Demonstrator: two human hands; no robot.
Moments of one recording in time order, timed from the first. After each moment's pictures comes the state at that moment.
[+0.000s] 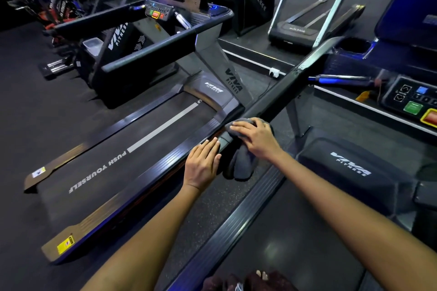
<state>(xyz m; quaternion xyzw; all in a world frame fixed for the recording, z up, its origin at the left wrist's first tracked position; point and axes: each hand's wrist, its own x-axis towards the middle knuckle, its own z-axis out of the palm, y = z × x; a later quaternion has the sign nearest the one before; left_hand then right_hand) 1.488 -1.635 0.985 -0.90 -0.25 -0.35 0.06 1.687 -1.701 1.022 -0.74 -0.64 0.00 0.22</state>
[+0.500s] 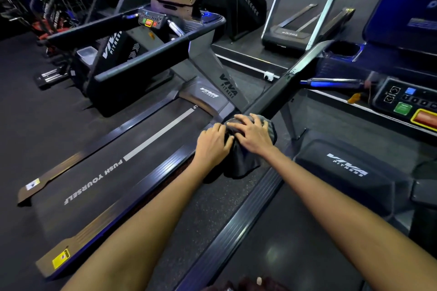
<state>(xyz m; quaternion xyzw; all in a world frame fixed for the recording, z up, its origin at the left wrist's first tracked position) 1.559 -1.622 1.051 -0.93 -0.34 -0.11 -0.03 1.700 -1.681 1.032 -0.81 -0.56 0.05 0.18</state>
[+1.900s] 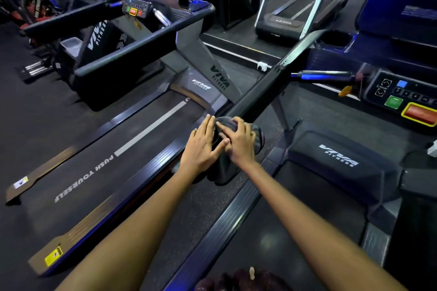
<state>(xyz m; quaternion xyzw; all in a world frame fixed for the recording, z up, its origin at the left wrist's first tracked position) 1.560 -1.622 1.028 -0.93 -0.30 -0.12 -0.16 1.675 -1.692 1.006 -0.83 -0.47 0.01 0.30</state>
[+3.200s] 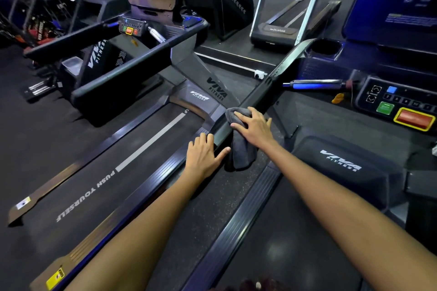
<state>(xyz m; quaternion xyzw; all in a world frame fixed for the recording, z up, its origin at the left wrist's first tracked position) 1.594 -1.624 1.041 -0.93 -0.36 -0.05 0.01 1.780 -1.675 1.025 -0.85 -0.46 0.09 0.25</state>
